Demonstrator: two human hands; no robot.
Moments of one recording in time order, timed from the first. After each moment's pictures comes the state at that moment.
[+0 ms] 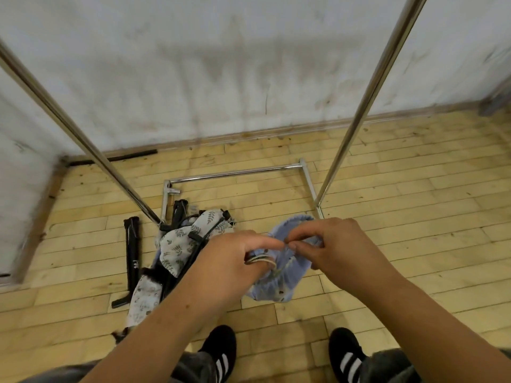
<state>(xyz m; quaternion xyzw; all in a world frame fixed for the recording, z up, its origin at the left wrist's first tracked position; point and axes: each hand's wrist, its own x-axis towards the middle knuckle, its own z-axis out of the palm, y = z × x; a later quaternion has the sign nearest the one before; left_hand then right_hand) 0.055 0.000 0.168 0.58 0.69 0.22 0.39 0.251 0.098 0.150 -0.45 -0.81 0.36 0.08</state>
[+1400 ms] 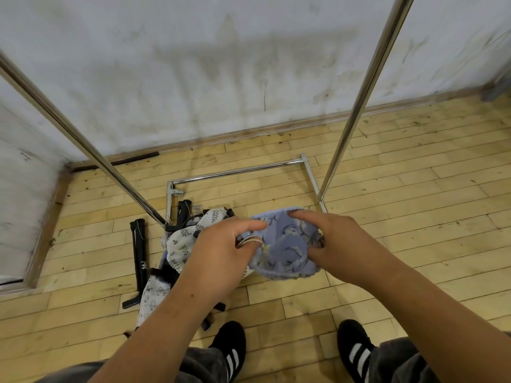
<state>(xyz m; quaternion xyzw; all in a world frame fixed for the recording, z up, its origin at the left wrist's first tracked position) 0.046 0.001 0.162 0.54 0.74 0.26 0.32 0.253 0.099 0.144 -0.47 -0.81 0.37 0.02</state>
